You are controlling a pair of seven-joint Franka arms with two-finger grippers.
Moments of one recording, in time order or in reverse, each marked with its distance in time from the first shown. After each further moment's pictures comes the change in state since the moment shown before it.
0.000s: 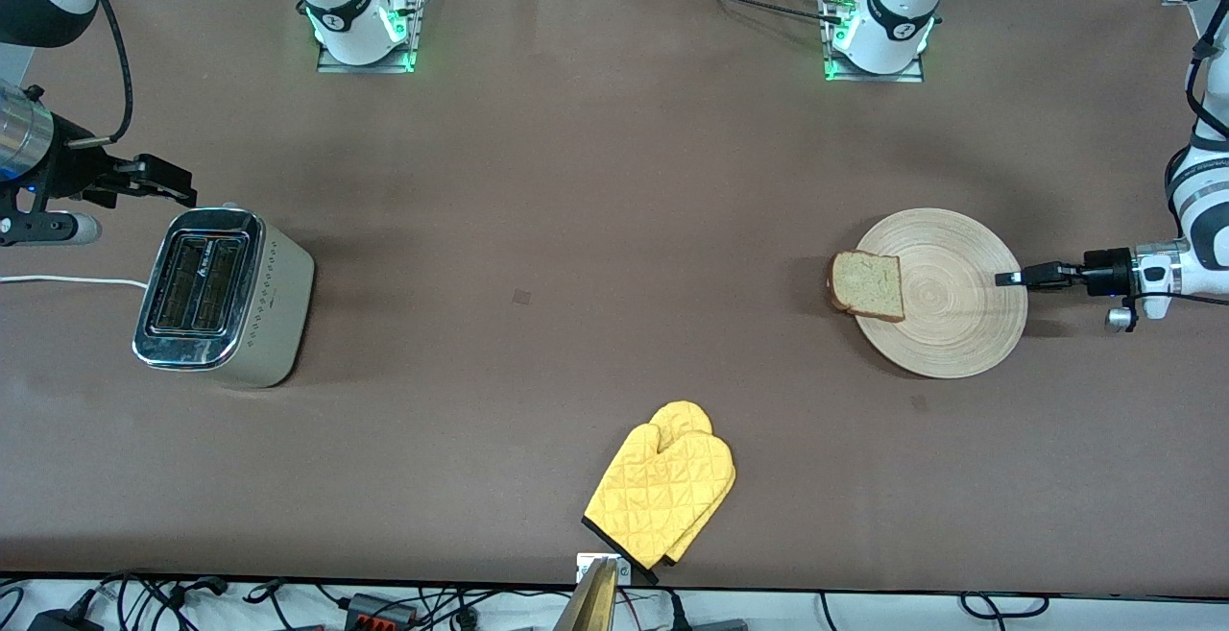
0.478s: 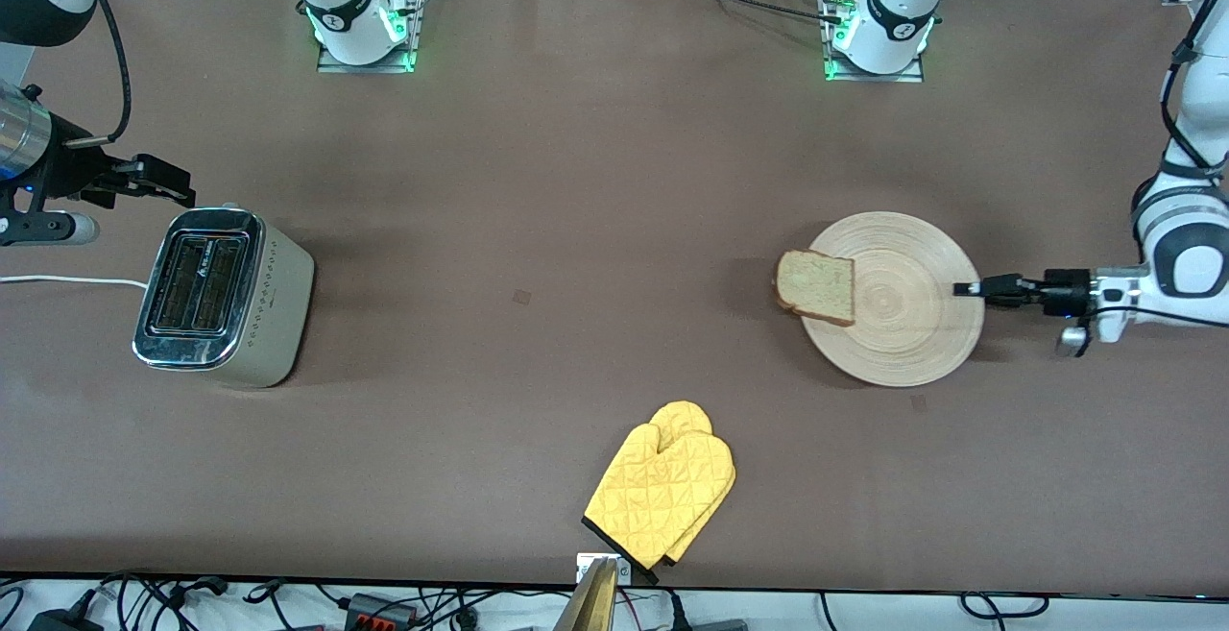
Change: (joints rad) left arm -0.039 0.003 -0.205 0.001 0.000 -0.011 -0.087; right arm -0.002 0.003 -0.001 0.001 0.000 -0.002 0.000
